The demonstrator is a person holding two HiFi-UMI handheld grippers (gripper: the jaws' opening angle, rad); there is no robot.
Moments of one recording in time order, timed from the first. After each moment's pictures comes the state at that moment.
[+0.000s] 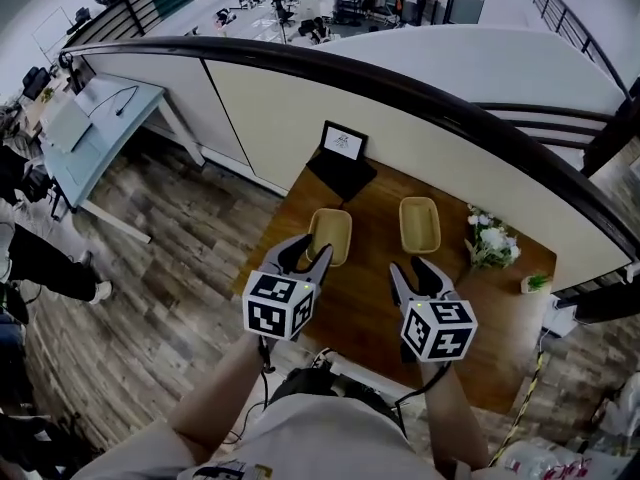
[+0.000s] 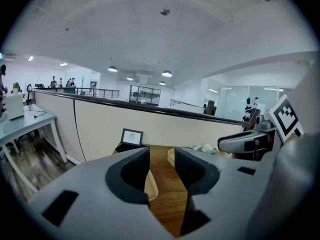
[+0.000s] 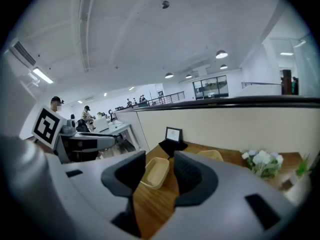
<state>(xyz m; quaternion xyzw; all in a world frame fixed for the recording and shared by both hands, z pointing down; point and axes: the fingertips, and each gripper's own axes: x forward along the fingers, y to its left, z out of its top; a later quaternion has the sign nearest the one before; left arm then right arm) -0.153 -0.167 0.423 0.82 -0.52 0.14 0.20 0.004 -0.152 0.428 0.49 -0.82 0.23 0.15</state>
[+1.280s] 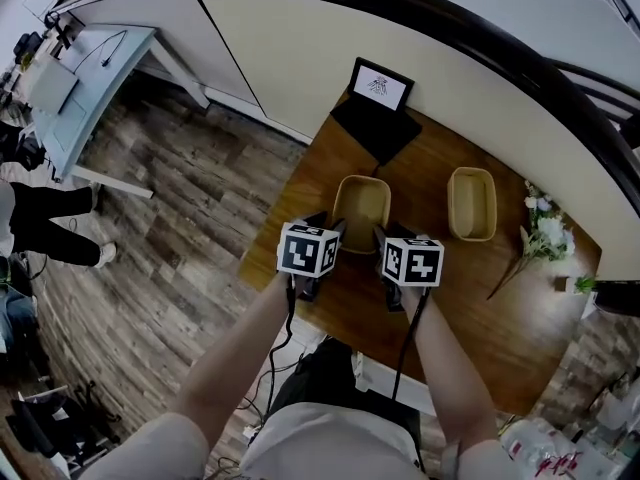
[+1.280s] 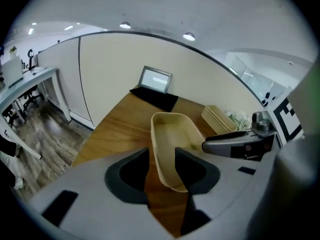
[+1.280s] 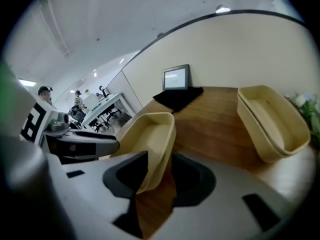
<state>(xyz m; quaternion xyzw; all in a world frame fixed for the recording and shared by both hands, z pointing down) -0.215 -0.247 0.686 0.73 -0.50 0.27 0.38 -0.106 -0.251 0.694 0.43 -0.77 0.38 0.28</state>
